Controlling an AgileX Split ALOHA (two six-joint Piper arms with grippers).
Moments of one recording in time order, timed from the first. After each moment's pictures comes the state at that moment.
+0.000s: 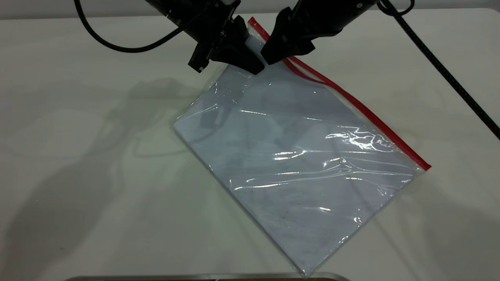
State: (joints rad) left arm -0.30 2.60 -1.93 -1.01 0.99 2.11; right arm 0.38 2.16 -1.25 1.27 0.43 -1.58
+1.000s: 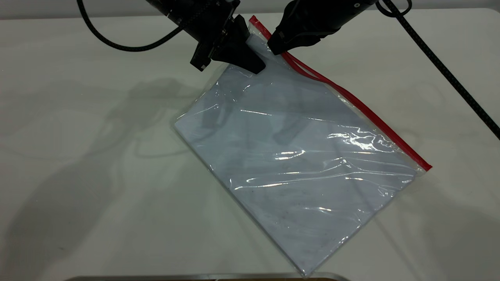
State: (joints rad) left arm -0.31 2.60 -1.93 -1.01 0.99 2.06; right arm 0.38 2.16 -1.25 1.33 0.41 -1.61
